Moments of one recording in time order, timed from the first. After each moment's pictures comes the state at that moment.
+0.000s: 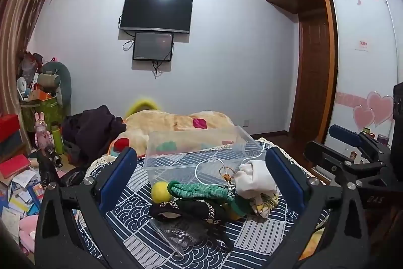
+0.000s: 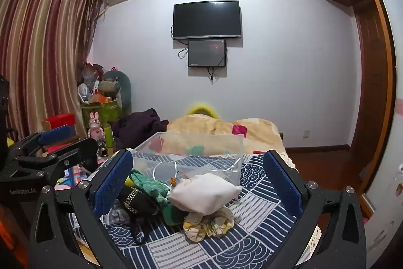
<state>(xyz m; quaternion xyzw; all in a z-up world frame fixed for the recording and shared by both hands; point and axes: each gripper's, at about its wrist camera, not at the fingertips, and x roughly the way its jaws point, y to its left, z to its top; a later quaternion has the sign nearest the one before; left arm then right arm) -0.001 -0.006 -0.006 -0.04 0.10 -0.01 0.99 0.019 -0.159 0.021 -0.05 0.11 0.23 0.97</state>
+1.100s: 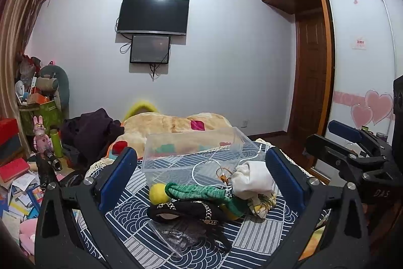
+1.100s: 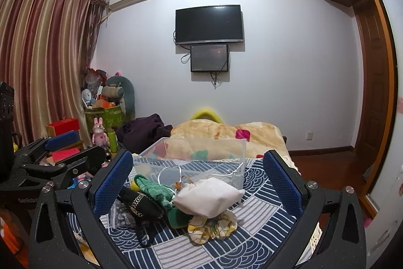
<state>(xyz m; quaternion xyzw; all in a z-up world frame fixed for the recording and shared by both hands) -0.005 -0.004 0.000 -0.03 0.10 -0.02 0.99 0.015 -0.162 0.025 -0.04 0.10 0.24 0.96</state>
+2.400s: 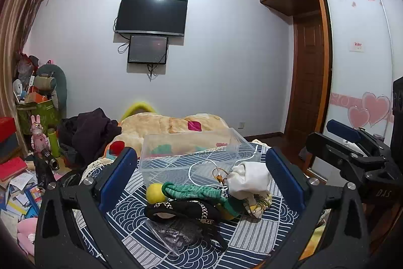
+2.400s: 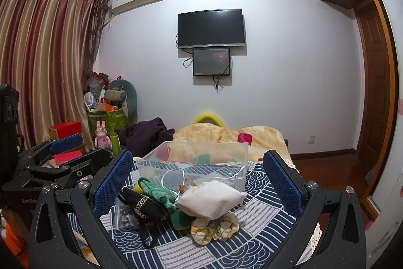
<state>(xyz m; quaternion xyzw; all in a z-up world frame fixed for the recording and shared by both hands) -0.008 -0.010 -0.002 -0.04 0.09 -0.02 0.99 0.011 -0.162 0.023 -0.03 0.08 0.25 0.96</state>
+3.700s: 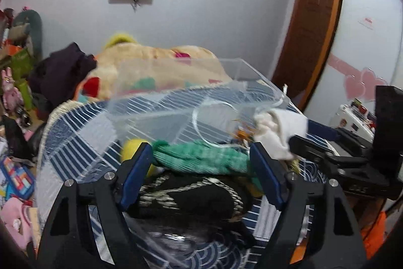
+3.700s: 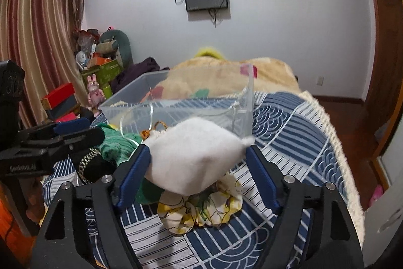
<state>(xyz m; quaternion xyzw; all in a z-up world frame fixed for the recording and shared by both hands) 0.101 0.015 -0.074 -0.08 0.29 -0.10 0.95 0.096 -0.156 -0.050 -0.03 0.27 0.25 0.93</state>
